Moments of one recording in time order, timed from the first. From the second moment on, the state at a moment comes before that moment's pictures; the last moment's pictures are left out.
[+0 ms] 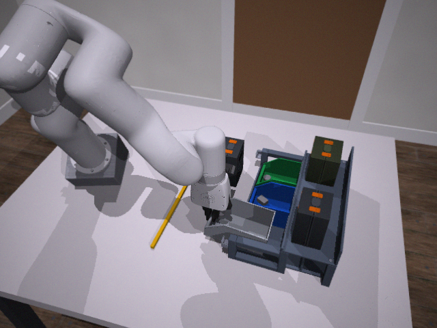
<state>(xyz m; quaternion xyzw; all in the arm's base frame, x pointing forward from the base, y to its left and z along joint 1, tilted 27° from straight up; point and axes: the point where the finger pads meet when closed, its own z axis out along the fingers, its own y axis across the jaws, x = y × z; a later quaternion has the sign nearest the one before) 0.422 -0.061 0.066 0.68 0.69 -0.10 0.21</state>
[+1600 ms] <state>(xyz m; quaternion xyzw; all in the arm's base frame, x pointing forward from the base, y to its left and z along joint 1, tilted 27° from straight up) 0.350 -0.065 0.055 0.68 0.69 -0.10 0.21</state>
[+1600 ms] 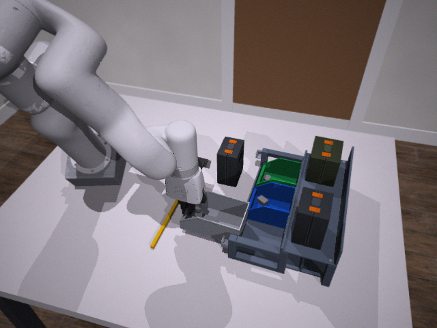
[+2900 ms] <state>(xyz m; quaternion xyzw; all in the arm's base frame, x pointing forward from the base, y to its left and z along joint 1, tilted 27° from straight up) 0.353 -0.072 0.041 0.68 0.69 -0.10 0.21</state>
